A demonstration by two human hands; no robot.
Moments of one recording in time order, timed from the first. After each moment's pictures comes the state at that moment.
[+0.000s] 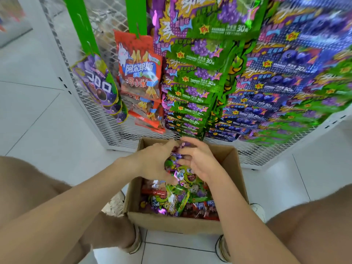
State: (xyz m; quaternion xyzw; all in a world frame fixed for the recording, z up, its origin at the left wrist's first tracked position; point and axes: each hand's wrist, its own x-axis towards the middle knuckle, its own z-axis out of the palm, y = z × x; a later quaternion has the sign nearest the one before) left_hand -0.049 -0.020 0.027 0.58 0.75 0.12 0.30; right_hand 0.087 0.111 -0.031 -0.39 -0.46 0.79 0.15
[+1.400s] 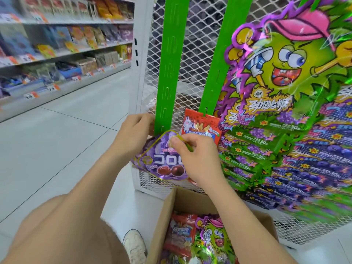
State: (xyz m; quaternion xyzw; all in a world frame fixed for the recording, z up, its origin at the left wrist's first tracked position) left_hand -0.193 -0.089 0.167 0.28 0.75 0.59 0.10; right_hand -0.049 0.036 0.139 -0.18 -0.83 0.41 0.32
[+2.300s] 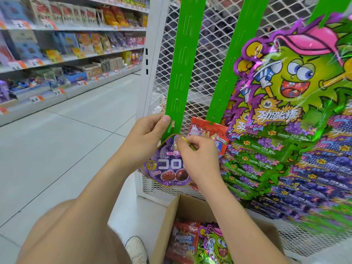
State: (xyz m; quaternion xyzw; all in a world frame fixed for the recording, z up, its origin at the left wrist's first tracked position) left_hand -0.178 -0.100 0.183 0.40 0.65 0.63 0.13; right_hand -0.071 0.019 0.152 -0.23 -0.78 0.46 0.35
